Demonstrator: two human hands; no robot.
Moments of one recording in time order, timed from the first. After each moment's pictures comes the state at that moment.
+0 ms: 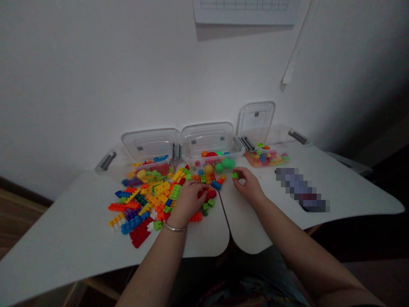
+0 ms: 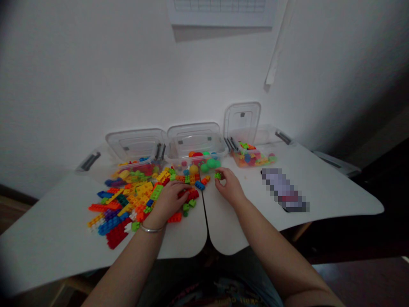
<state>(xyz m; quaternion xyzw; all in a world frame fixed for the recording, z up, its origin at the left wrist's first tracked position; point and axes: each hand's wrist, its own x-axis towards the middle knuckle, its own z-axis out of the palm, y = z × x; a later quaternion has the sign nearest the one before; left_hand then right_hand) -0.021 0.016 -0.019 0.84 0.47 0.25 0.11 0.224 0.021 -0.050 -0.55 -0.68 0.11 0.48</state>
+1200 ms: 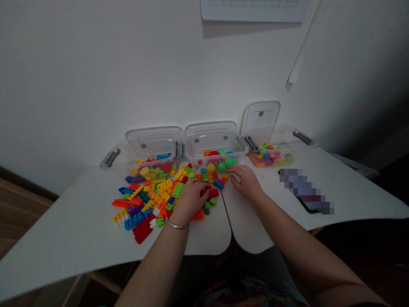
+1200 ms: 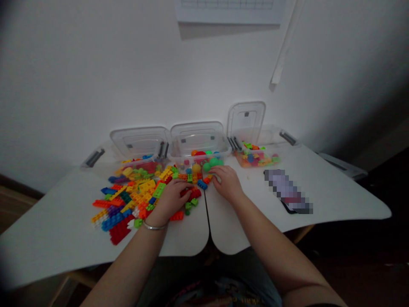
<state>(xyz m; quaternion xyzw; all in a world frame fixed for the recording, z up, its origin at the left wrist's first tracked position) -0.021 0.016 -0.021 0.84 0.47 0.25 0.10 0.214 0.024 -0.029 -0.52 -0.77 0.01 0.37</state>
